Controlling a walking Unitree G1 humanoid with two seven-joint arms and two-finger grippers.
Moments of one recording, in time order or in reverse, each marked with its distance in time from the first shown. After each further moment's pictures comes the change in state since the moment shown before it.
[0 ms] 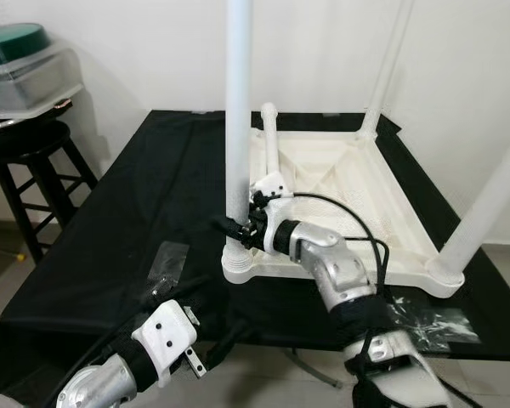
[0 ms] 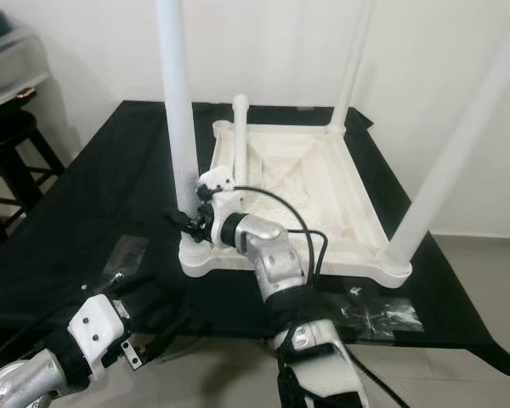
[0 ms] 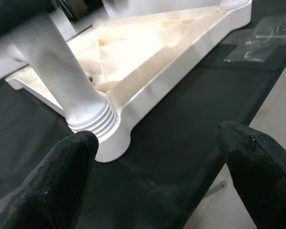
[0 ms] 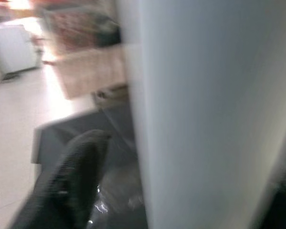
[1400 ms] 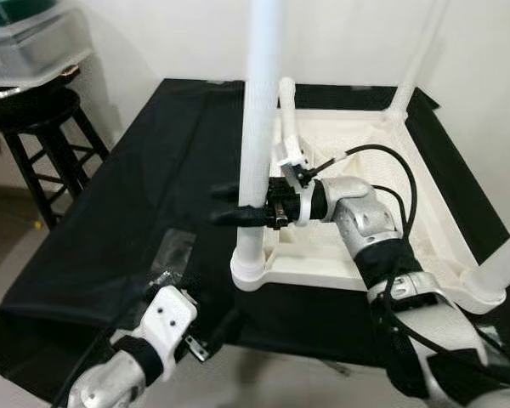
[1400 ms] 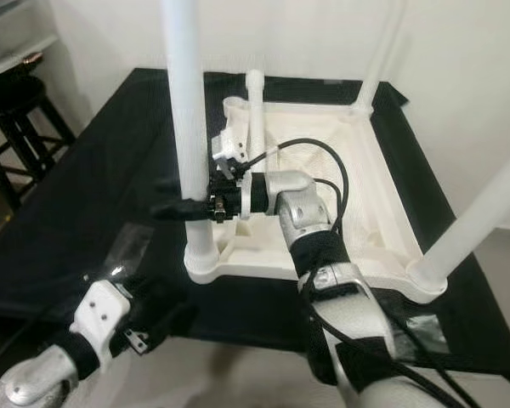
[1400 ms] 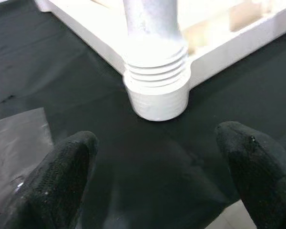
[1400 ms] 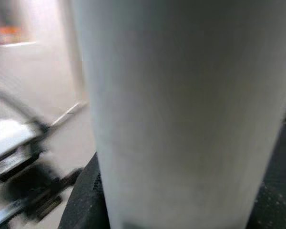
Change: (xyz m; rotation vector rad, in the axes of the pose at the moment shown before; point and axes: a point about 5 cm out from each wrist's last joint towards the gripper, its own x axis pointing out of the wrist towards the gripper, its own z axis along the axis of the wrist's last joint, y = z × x) left arm -0.002 -0.004 -0.012 -0.179 0.140 0.156; right arm -0.030 -0.002 -0.001 -0.063 -0.061 0.387
